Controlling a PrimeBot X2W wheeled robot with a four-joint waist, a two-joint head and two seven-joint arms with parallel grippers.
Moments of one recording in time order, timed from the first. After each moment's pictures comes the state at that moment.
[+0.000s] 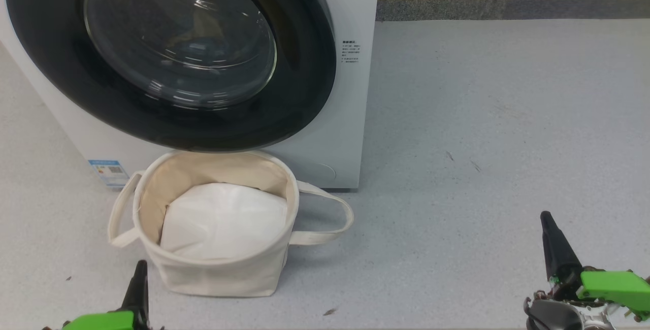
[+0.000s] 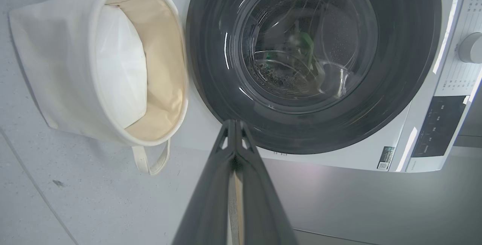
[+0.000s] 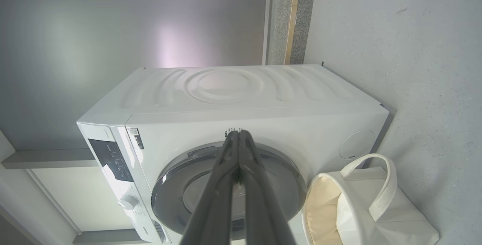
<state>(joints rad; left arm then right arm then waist) -0.08 0.05 0.07 0.28 -1.61 -0.12 0.10 -0.09 -0.04 -0.13 0.28 1.60 0.13 0.11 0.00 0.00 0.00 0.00</state>
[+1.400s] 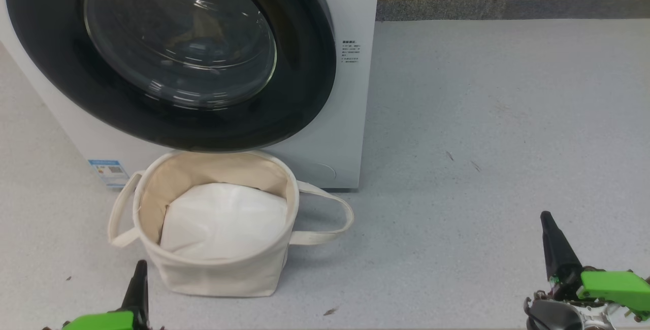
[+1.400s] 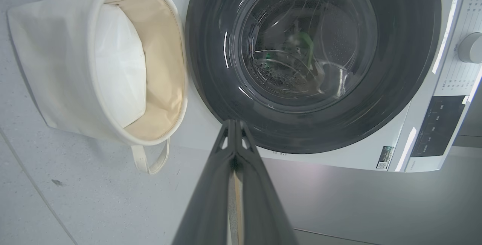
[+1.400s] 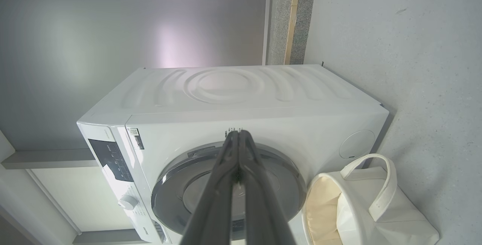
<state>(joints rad) -0.08 0.05 0.07 0.28 -1.61 -0.12 0.10 -0.09 -0.04 -0.13 0.28 1.60 0.13 0.11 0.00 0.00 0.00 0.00</state>
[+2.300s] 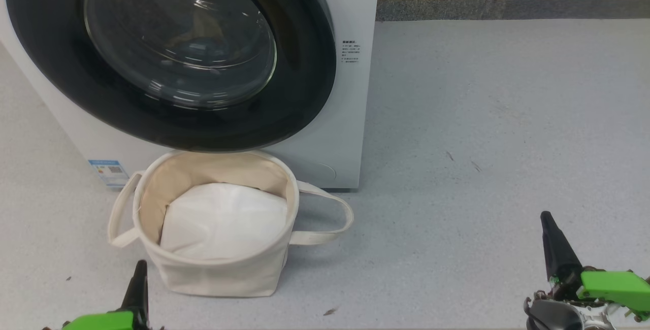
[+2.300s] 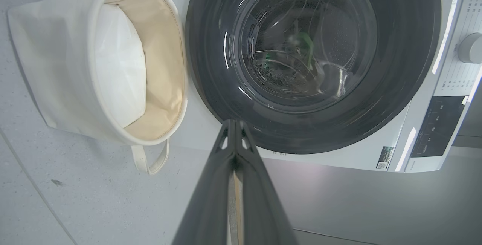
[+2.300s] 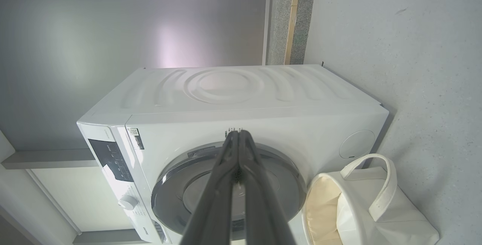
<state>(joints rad) -0.08 0.05 0.07 0.28 -1.61 -0.12 0.11 -0.09 -0.04 -0.13 0.28 1.60 0.13 0.11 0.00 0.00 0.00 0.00</state>
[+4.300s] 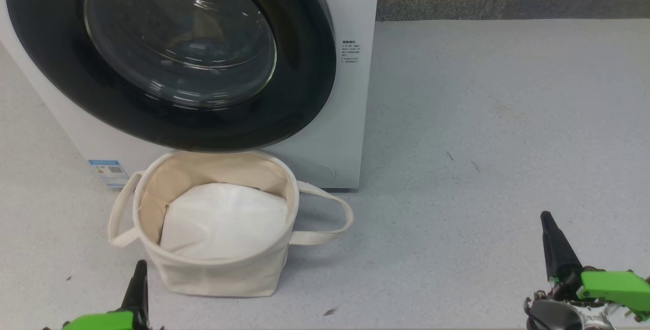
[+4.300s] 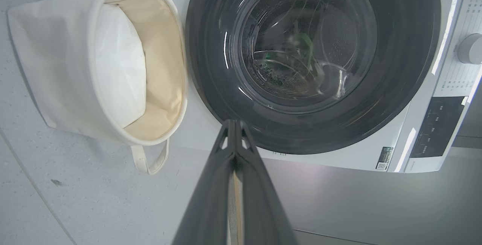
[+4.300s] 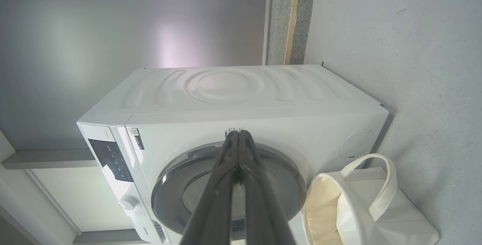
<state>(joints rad) -0.08 0.04 0.07 0.28 -1.61 -0.12 0.11 -0.09 -0.04 -0.13 0.28 1.60 0.13 0.11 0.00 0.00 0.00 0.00</state>
